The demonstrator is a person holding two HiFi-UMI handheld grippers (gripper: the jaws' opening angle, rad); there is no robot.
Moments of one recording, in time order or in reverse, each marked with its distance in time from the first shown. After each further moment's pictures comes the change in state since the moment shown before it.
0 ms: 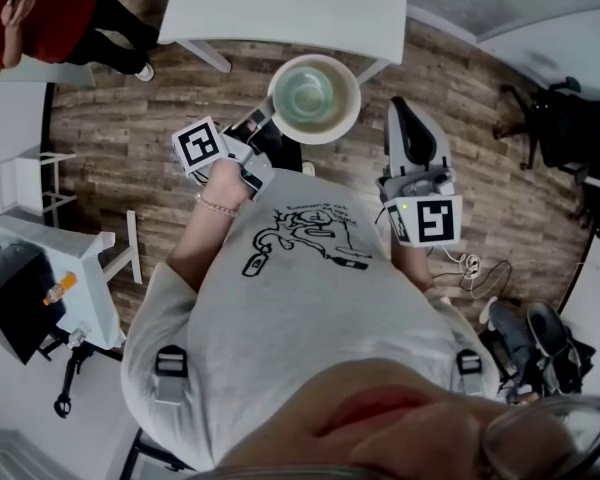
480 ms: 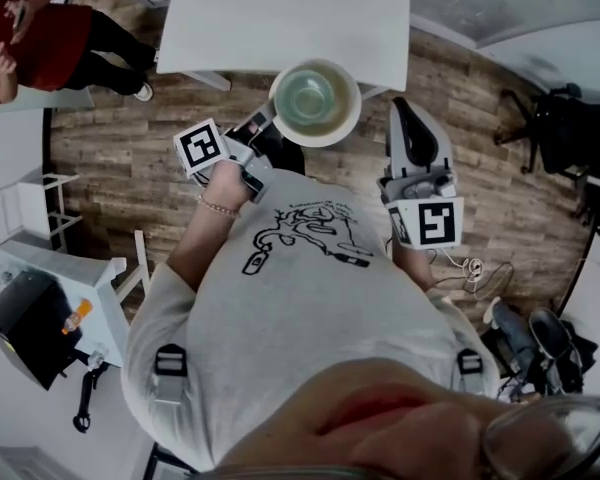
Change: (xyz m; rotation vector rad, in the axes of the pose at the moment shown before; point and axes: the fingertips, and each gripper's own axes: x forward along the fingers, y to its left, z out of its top) left arm 0.063 0.013 0.086 -0.018 0.049 0.017; right arm 0.100 -0.039 0.006 -0.005 -0.021 -0.033
